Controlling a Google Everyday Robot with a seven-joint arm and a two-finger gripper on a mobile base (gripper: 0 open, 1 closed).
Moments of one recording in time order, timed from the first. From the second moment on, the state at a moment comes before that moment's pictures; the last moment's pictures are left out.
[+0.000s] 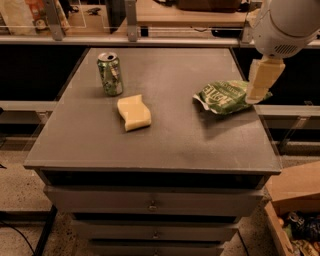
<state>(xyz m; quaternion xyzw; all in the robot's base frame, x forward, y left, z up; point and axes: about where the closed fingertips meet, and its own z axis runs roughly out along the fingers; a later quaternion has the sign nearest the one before) 0.568 -0.205 0.990 -0.64 0.70 -0.21 0.23</state>
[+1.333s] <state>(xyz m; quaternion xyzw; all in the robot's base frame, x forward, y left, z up) 0.607 -0.243 0.919 -0.62 0.71 -0.17 0.27</state>
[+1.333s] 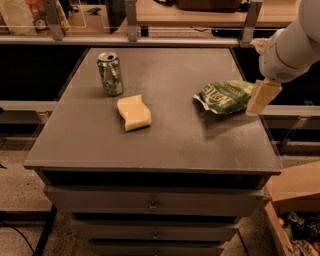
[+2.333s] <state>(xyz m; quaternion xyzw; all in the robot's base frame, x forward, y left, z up) 0.618 -0.225 0.883 -0.63 0.71 -0.15 0.28</state>
